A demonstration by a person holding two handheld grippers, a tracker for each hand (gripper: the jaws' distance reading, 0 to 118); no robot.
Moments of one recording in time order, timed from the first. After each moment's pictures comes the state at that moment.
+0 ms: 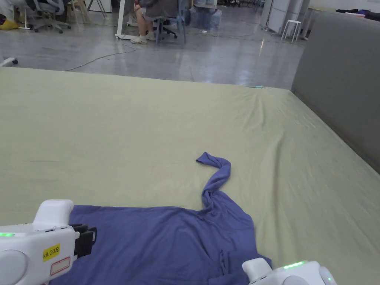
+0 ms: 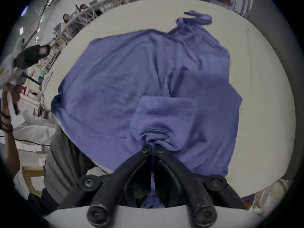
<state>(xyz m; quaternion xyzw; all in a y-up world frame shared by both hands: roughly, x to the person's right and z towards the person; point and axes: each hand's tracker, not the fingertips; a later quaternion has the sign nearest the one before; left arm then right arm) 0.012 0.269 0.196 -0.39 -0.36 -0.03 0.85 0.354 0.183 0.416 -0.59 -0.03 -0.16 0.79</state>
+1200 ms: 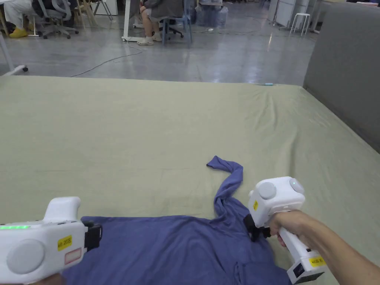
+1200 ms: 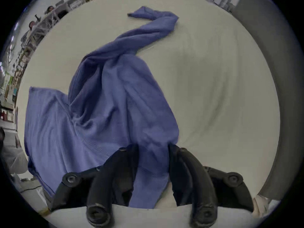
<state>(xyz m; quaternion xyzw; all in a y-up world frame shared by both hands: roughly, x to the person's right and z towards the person) 0.037 0.264 0.137 -0.41 -0.32 -0.03 0.85 0.498 0.167 0.225 -0.64 -0.14 -0.11 0.74</state>
